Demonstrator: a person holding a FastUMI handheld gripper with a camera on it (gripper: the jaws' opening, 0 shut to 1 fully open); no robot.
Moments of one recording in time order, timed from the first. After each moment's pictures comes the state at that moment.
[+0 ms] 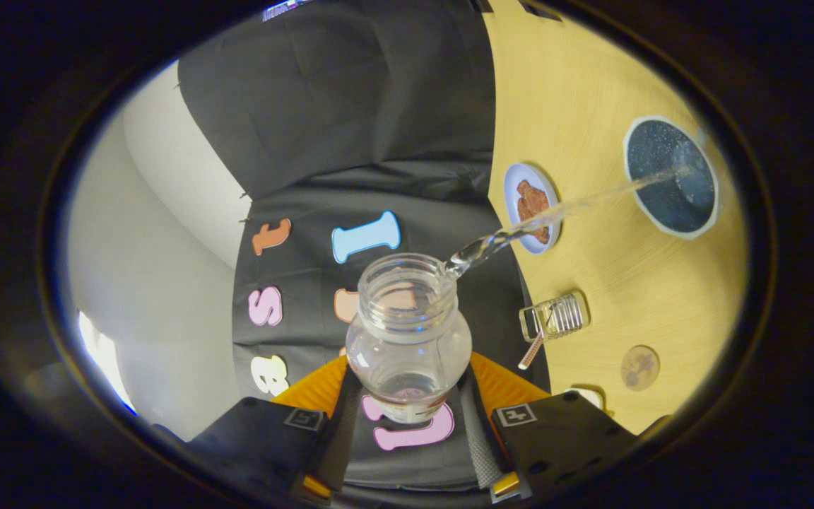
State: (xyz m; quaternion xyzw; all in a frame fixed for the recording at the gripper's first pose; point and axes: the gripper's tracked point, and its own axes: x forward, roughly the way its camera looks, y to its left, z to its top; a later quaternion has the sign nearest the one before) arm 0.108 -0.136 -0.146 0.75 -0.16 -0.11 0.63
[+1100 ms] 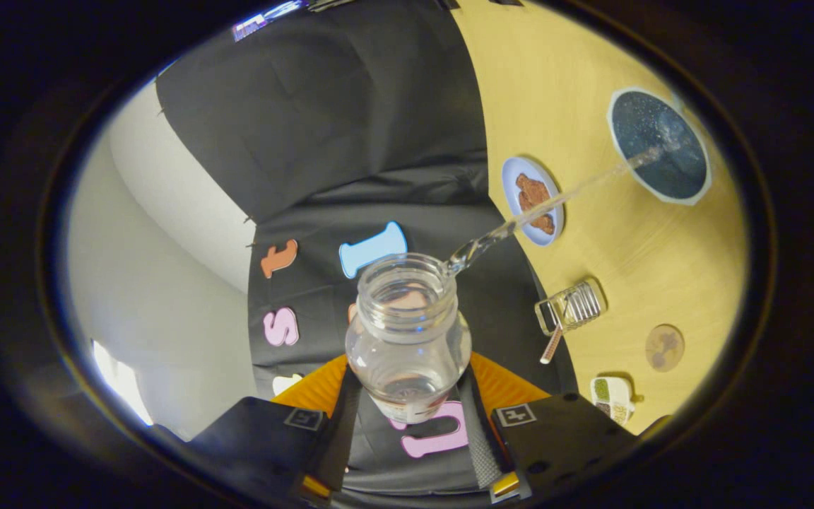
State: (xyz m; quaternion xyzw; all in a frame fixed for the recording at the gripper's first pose) arm 0.114 -0.142 -0.137 0.78 -0.19 -0.10 0.59
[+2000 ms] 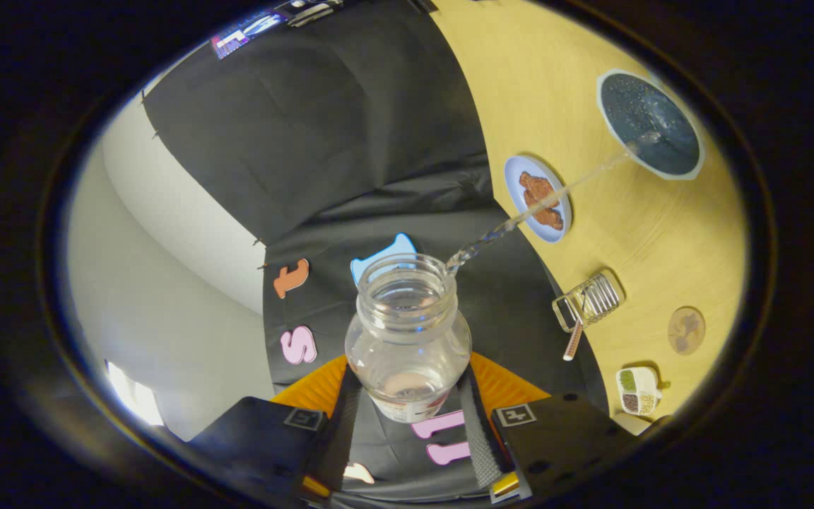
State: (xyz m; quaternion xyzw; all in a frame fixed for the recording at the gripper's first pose) arm 0.114 -0.151 -0.124 0.80 -0.23 -0.10 0.55
